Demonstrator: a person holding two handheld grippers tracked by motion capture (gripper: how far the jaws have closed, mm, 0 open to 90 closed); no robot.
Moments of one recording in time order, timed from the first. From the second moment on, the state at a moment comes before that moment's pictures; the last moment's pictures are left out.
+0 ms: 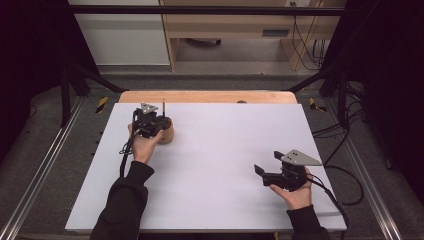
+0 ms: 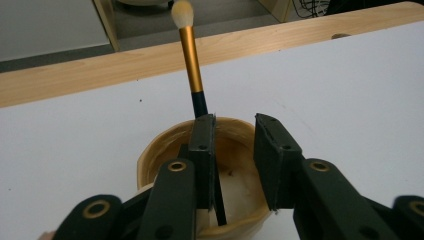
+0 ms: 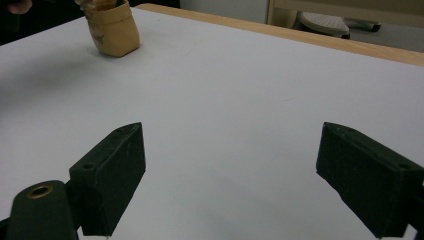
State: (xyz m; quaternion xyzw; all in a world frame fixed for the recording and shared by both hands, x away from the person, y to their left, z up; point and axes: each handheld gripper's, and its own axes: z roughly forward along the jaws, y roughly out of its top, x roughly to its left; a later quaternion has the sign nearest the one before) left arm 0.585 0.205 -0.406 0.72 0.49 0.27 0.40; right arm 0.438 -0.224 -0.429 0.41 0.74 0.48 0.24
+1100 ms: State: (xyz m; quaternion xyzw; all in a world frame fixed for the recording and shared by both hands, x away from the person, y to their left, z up) left arm 0.458 0.235 -0.406 0.76 0.40 0.23 0.46; right arm 0.431 -0.243 -0.423 0.43 0.72 0.48 0.25
